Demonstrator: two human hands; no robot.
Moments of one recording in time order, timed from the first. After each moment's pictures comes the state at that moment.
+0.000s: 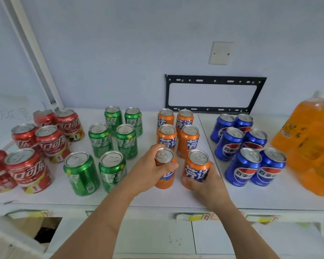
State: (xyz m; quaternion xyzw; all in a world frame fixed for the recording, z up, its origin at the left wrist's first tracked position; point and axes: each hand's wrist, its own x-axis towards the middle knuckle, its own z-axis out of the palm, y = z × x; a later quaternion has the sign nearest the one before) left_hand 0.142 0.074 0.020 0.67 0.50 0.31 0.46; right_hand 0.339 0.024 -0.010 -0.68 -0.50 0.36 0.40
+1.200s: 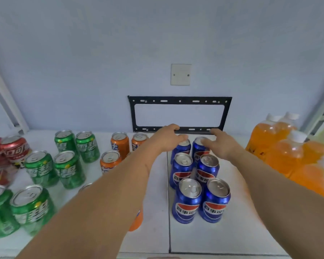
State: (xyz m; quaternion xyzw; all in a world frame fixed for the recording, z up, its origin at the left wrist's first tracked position) left_hand 0.379 0.210 0.104 0.76 0.54 0.21 0.30; right_hand 0.574 0.170 0.095 -0.75 -0.59 0.19 0.24
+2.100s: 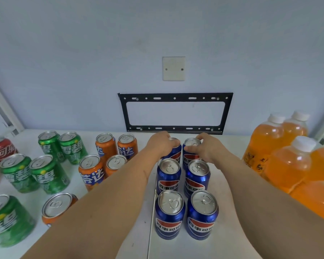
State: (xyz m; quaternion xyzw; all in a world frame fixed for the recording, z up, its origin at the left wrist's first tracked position) left_hand 0.423 0.236 0.074 0.67 0.65 0.21 0.30; right_hand 0.585 0.207 0.075 -0.73 -0.58 0.28 0.23
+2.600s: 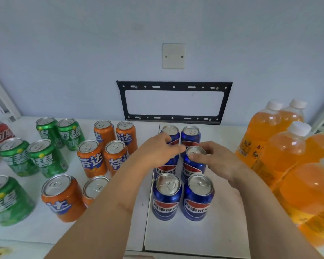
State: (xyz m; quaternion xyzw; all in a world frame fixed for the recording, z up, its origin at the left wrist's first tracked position) left_hand 0.407 0.146 0.088 0.69 0.61 0.18 0.34; right_hand 0.598 0.127 0.060 -0.66 -0.55 0.42 0.29
